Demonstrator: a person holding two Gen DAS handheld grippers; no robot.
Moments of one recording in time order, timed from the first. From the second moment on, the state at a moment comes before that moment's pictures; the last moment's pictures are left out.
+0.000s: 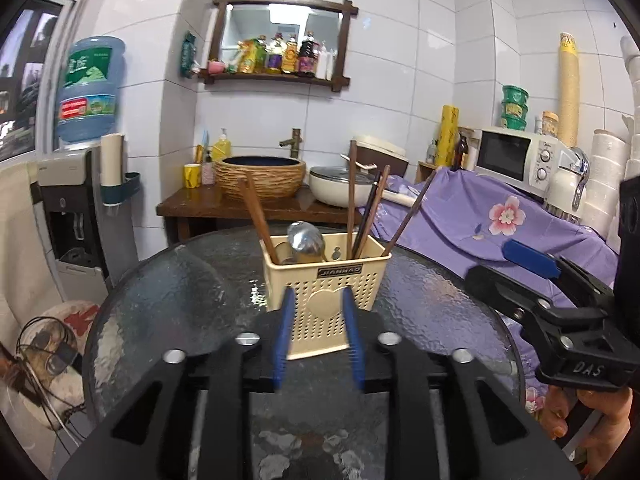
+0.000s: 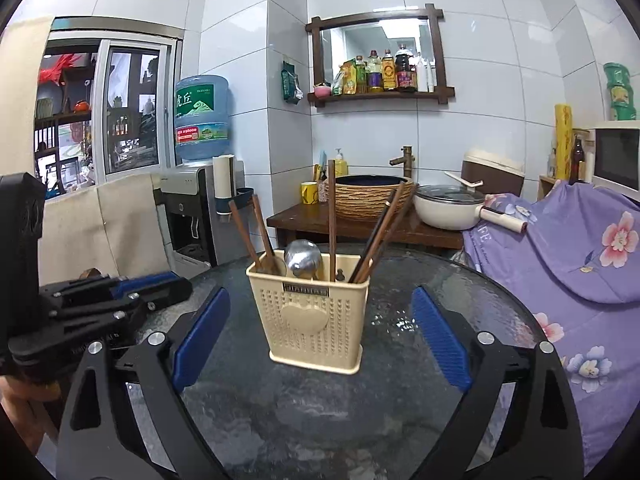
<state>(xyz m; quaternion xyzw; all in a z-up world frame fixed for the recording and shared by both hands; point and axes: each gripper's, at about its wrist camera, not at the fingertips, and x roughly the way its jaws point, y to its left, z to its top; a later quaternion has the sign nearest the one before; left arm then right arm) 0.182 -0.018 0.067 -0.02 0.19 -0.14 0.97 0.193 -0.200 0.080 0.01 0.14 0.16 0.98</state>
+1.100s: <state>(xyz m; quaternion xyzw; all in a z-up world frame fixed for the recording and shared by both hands) 0.010 0.004 0.016 -0.02 0.10 -0.08 0.99 0.018 -0.225 0.015 0.02 0.11 0.12 0.99</state>
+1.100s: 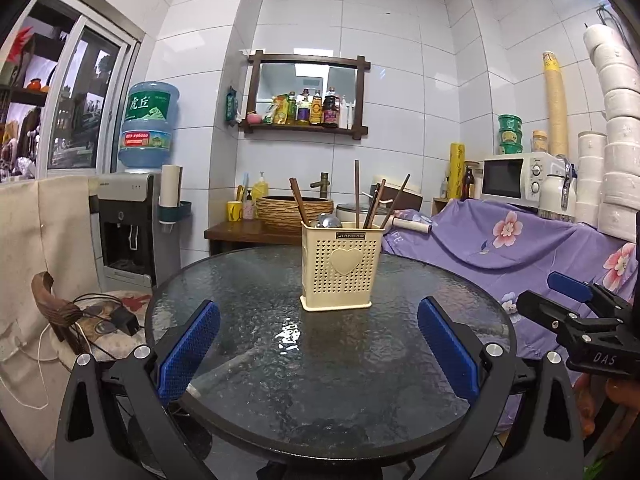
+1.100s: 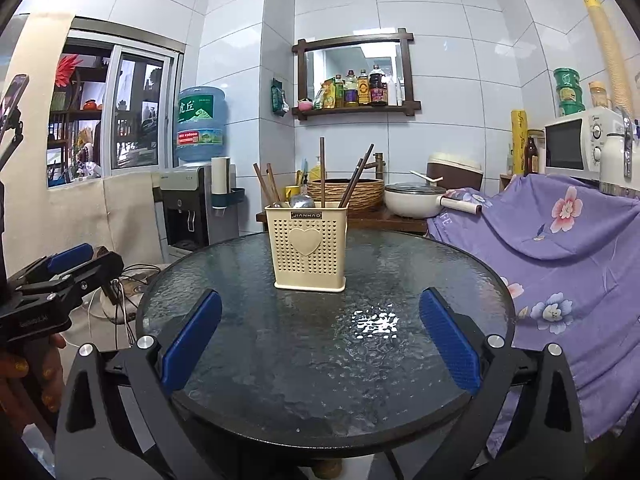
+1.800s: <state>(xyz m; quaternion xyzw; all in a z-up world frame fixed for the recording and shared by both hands) 0.015 0.001 0.020 -0.01 0.11 -0.06 0.99 0.023 -0.224 0.014 0.02 0.12 0.12 0.99</state>
